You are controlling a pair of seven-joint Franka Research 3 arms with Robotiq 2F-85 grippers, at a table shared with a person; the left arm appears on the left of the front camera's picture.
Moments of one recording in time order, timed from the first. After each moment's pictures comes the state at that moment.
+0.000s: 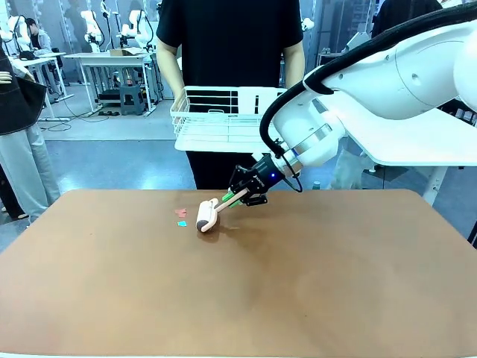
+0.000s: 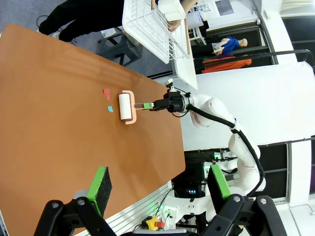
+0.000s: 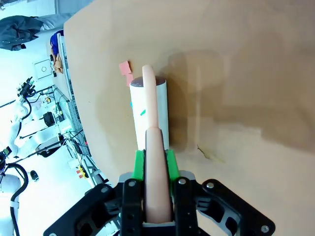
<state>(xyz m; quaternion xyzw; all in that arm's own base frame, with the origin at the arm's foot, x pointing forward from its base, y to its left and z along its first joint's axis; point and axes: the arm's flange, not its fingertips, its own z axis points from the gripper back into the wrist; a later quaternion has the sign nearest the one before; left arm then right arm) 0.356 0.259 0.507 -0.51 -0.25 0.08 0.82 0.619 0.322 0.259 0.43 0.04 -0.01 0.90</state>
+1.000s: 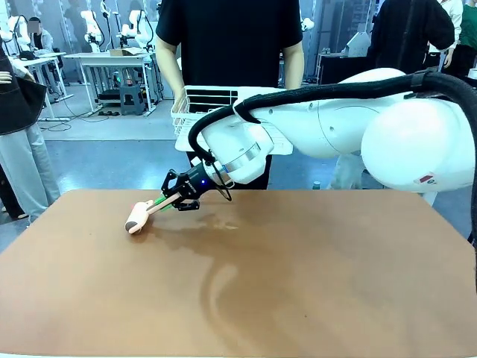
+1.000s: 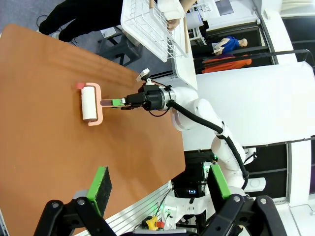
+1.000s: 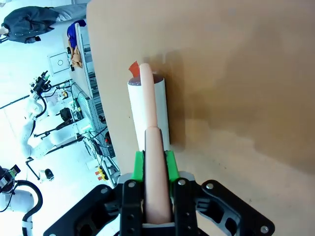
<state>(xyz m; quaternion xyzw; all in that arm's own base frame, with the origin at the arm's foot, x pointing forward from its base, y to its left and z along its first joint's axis) 0.356 0.258 0.507 -0.51 -0.25 0.08 0.82 0.613 0.499 0.238 0.47 0.06 -0.01 0.88</state>
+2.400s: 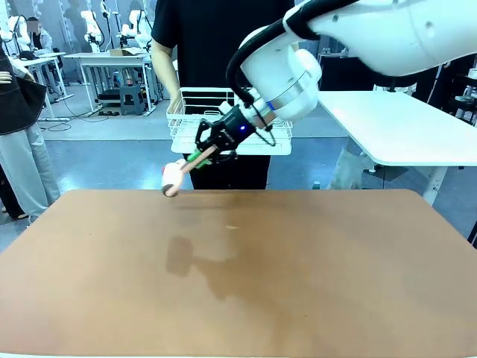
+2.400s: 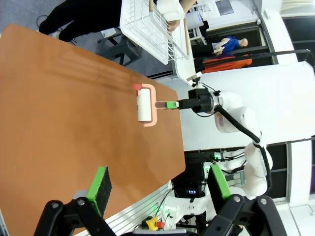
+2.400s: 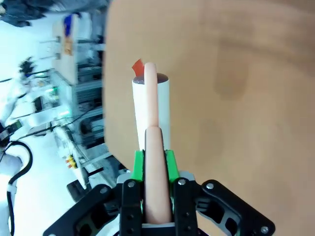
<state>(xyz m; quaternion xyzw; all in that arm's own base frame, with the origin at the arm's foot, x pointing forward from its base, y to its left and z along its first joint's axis) 0.356 0.259 0.507 -0.51 -0.25 0.08 0.82 0.580 0.381 0.407 0.39 0.01 0.06 0.92</state>
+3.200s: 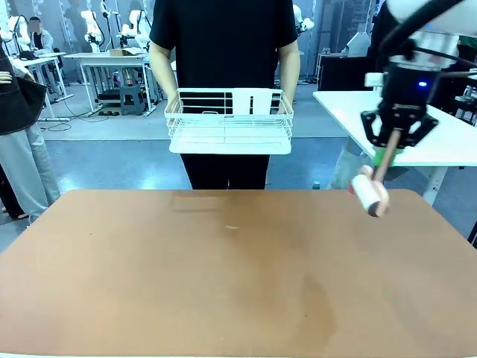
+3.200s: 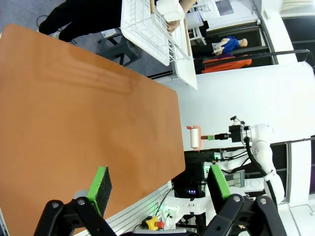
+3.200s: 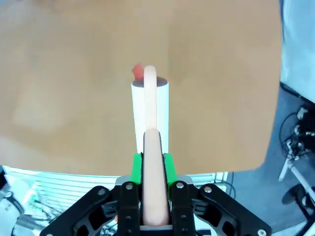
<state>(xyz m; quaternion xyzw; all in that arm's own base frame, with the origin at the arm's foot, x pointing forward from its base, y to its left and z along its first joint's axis) 0.356 0.259 0.507 -0.51 -0.25 0.08 0.82 0.436 0.099 0.508 0.03 -0.01 -0.05 1.00</state>
